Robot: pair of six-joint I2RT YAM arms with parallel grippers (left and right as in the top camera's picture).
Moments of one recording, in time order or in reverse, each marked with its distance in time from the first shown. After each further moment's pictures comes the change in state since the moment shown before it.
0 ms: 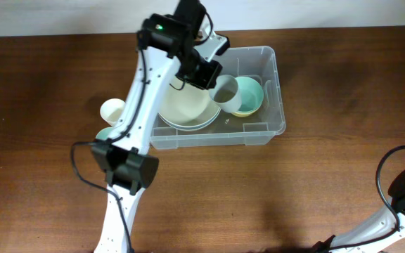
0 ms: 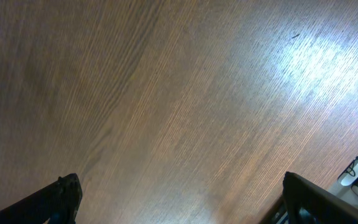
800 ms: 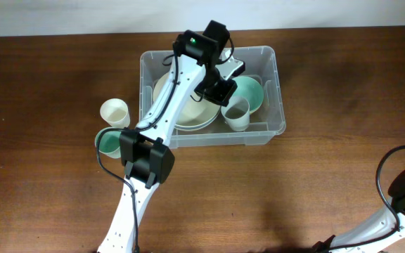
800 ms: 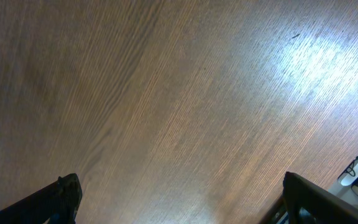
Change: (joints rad) left arm -0.062 0.165 -0.002 0.018 -0.005 0.000; right arm 0.000 0.000 0.000 0.000 0.000 0.000
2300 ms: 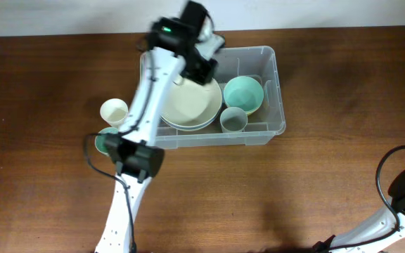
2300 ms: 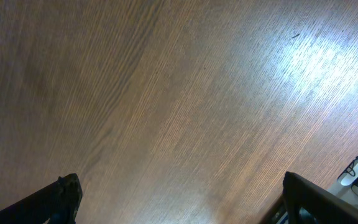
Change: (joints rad) left arm 0.123 0.005 0.263 -0.039 -0.132 0.003; right arm 0.000 0.000 0.000 0.000 0.000 0.000
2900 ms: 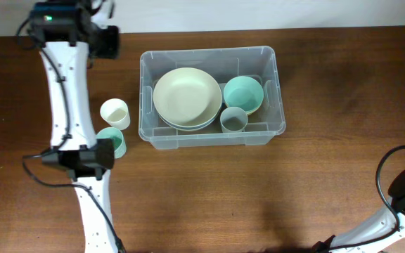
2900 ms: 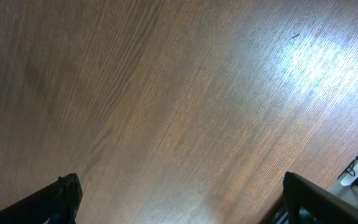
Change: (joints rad) left arm 0.391 -0.130 0.051 -0.087 -0.195 -0.077; right arm 0.000 0.000 0.000 0.000 0.000 0.000
